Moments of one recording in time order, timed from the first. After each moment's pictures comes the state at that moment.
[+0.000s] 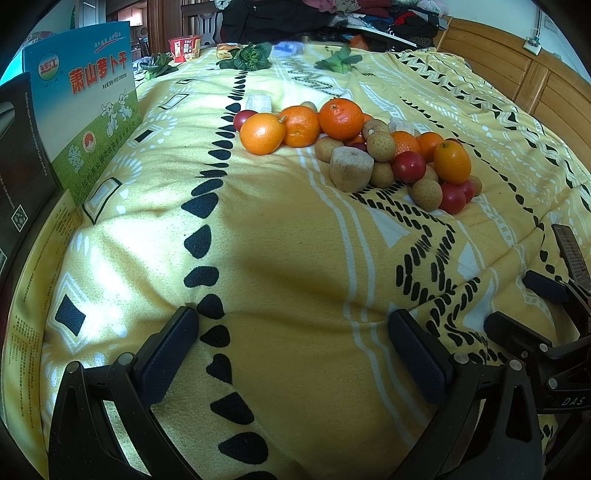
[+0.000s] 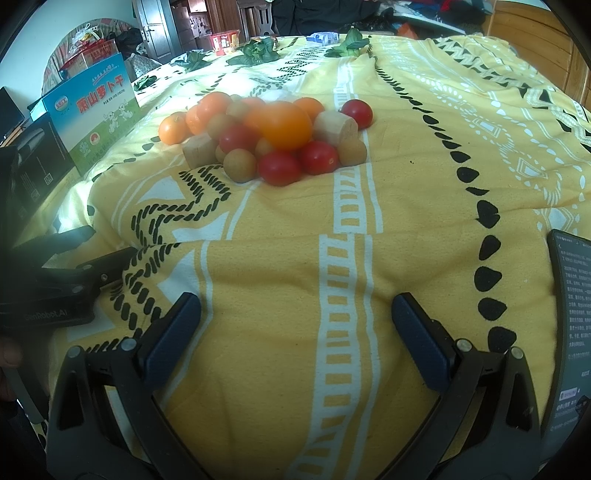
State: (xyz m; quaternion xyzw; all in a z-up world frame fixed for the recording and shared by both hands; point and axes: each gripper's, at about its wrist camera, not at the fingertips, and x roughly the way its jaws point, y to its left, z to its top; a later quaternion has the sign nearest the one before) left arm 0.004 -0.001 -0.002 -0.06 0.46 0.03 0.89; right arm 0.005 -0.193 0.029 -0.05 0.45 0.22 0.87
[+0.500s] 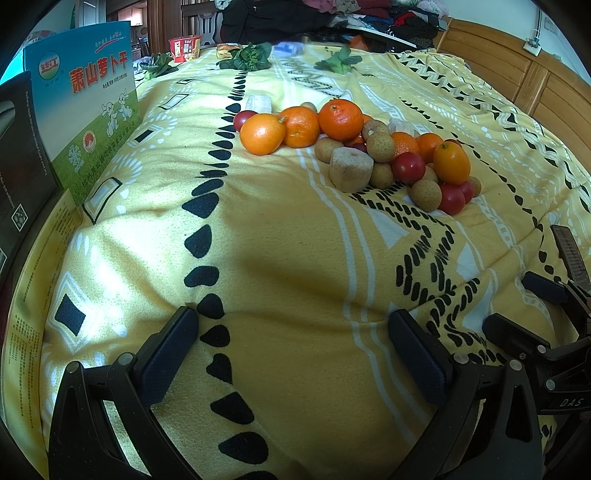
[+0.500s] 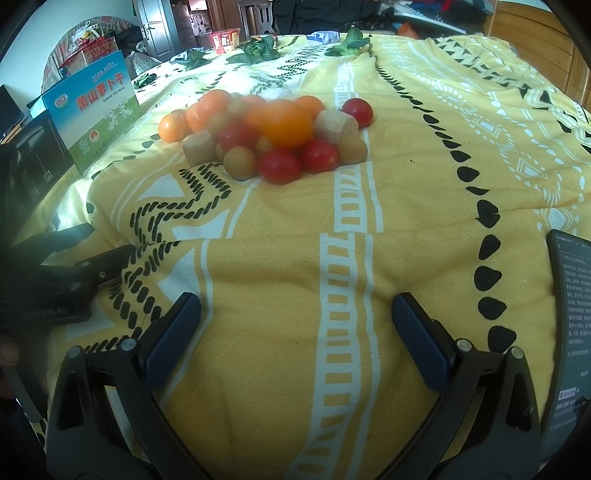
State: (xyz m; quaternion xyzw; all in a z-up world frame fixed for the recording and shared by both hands) left arm 0.004 -0.002 -0.001 -0.06 0.45 0.03 0.89; right arm 0.005 -0.195 0.026 -0.05 0.45 0.22 0.87
